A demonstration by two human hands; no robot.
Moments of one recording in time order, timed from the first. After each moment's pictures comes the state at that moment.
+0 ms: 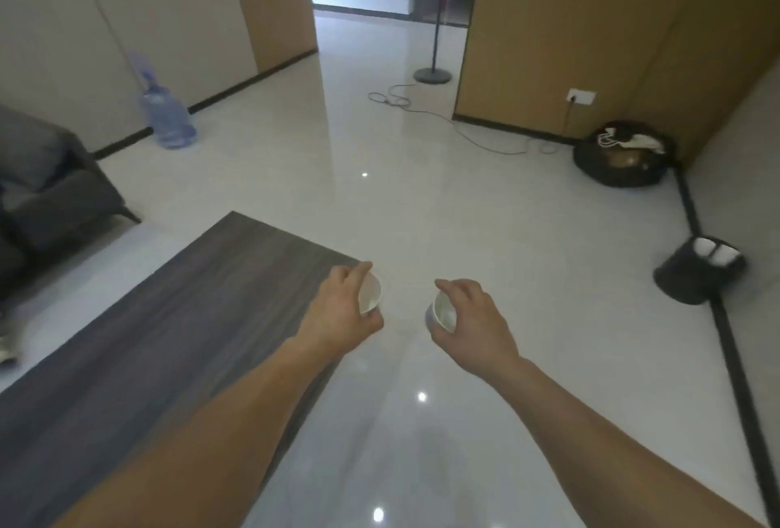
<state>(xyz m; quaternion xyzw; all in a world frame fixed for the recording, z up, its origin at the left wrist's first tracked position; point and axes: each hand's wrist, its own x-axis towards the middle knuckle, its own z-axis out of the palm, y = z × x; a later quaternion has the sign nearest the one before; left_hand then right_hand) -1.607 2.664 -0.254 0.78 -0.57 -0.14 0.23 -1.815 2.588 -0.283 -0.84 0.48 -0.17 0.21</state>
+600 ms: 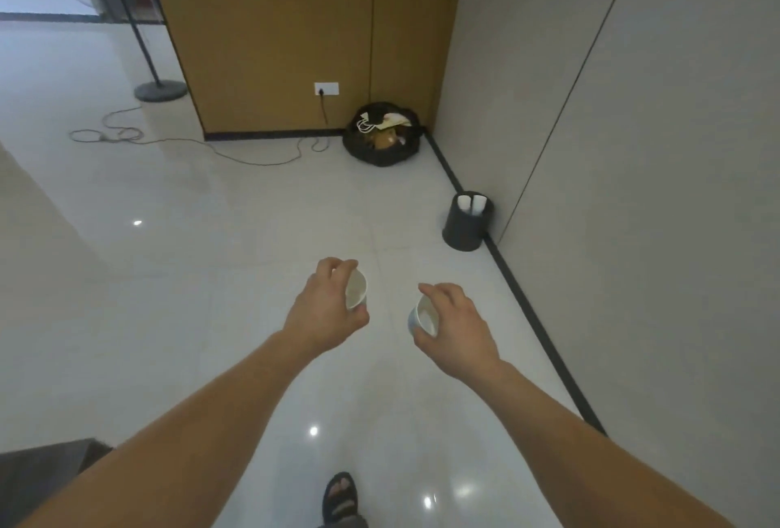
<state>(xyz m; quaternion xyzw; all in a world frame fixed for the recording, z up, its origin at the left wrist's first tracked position) -1.881 2.290 -0.256 0.56 -0.78 -0.19 0.19 -2.089 2.361 -0.277 -0.65 0.72 -0.19 0.14</state>
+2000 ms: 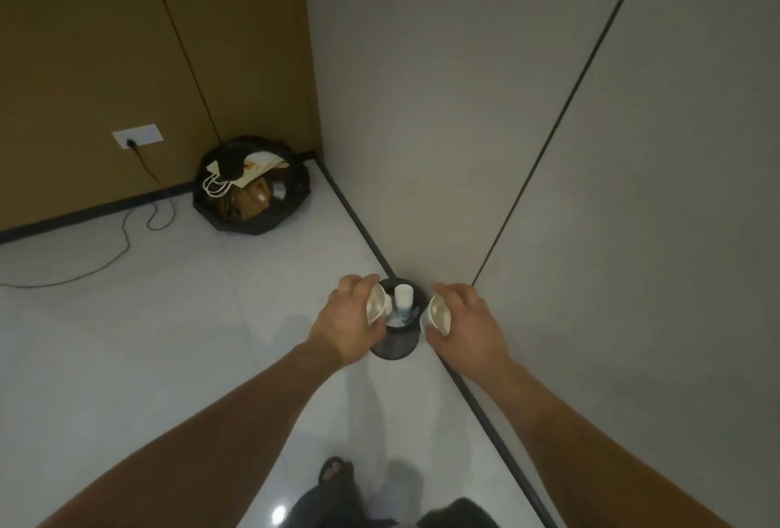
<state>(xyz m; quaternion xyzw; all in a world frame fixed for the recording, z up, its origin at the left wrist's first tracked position) -2.411 1.591 -0.315 0.42 -0.85 -0.29 0.09 -2.583 1.712 -0.310 -0.50 0.83 -0.19 0.17</state>
